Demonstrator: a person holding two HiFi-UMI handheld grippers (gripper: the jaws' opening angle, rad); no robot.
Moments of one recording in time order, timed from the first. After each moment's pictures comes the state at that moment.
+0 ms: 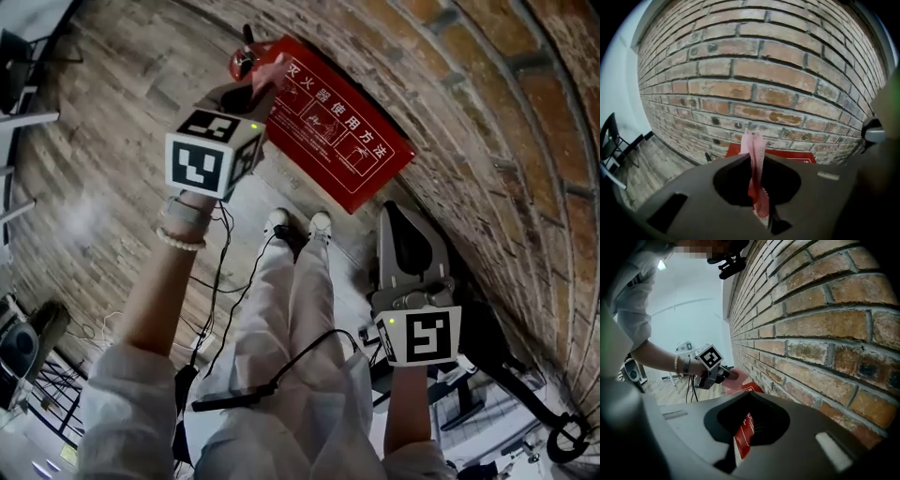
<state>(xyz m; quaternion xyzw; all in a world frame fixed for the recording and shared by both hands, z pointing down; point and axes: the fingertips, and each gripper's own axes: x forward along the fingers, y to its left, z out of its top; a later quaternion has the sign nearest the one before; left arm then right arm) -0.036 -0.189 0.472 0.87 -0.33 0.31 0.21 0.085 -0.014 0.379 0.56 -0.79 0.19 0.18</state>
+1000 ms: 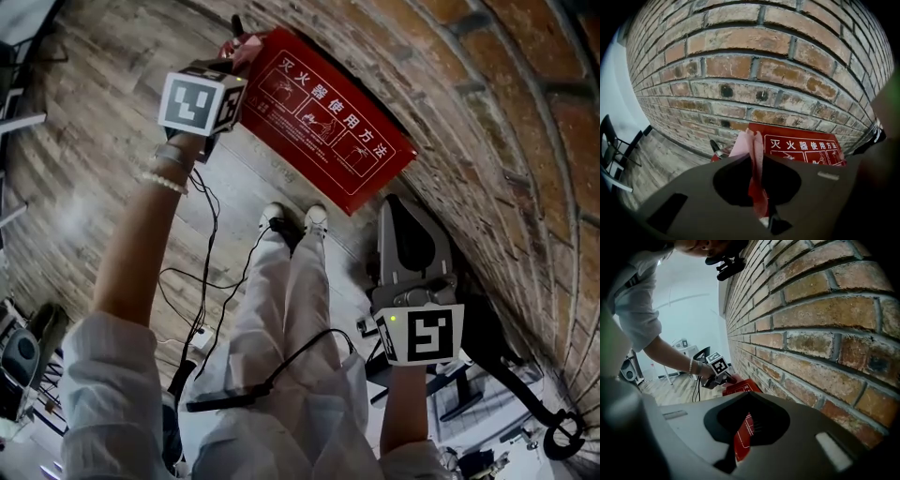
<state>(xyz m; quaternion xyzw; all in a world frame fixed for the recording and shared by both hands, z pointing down) -0.068 -0.251 0.565 0.83 -0.32 0.40 0.23 0.088 -0.035 0.399 0.57 -0.77 0.20 0.19</state>
